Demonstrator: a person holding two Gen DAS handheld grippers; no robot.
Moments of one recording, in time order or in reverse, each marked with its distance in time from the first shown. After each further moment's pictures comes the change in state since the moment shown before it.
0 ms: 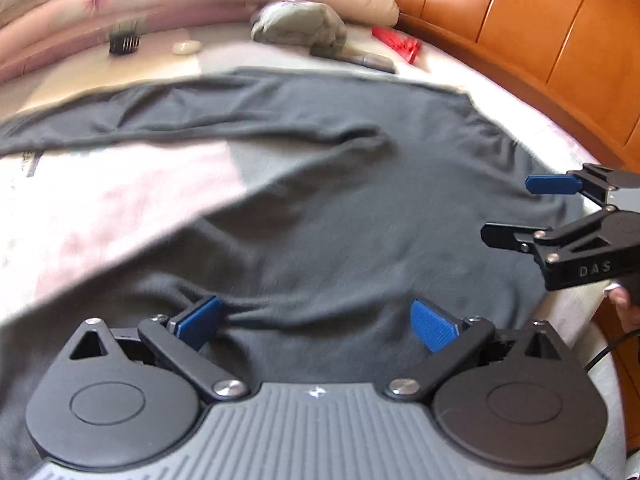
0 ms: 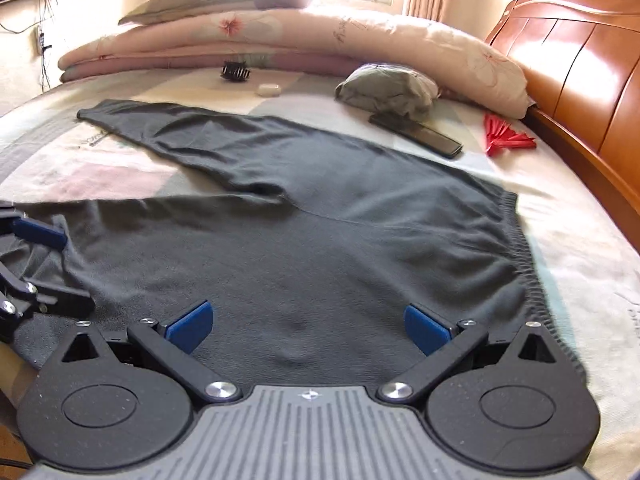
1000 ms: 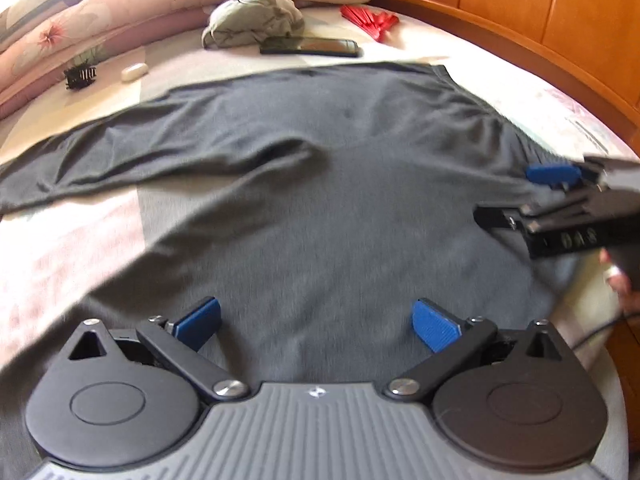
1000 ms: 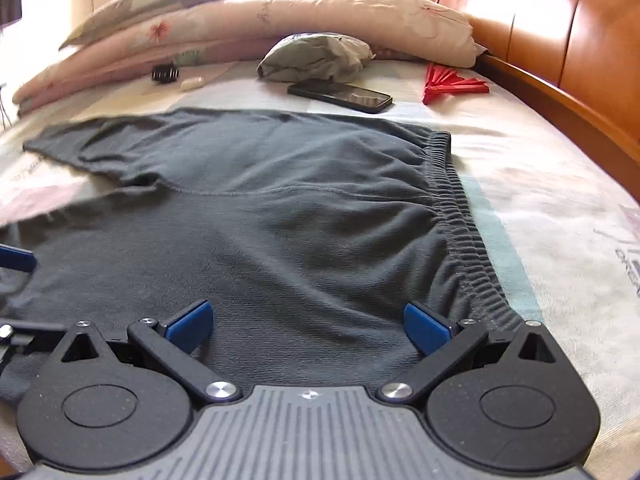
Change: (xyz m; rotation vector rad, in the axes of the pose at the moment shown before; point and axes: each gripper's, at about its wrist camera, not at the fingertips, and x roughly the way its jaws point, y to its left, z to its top) left arm 0.044 -0.070 0.054 0.053 0.073 0.073; right arm 0.015 -0.099 -0.018 0.181 -0.034 0.012
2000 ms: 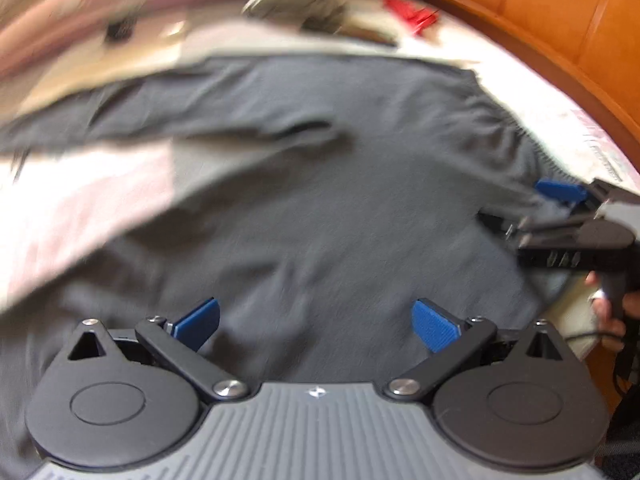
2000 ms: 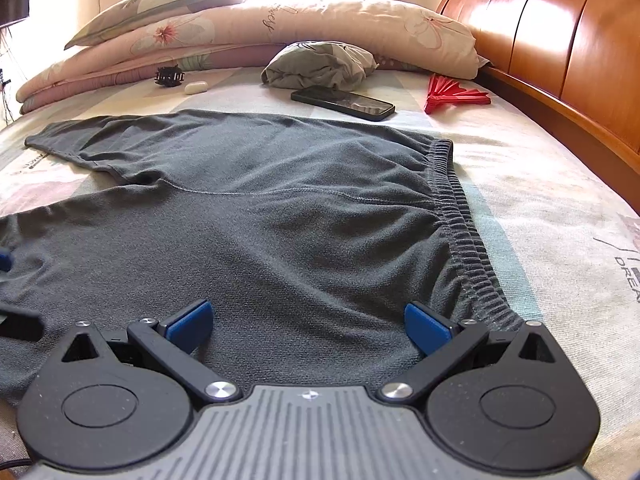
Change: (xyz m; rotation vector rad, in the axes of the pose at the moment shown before) left arm -0.016 0.010 -0.023 -0.192 0.110 0.029; right arm 0.003 0.007 -0.004 -0.048 -0.022 -0.029
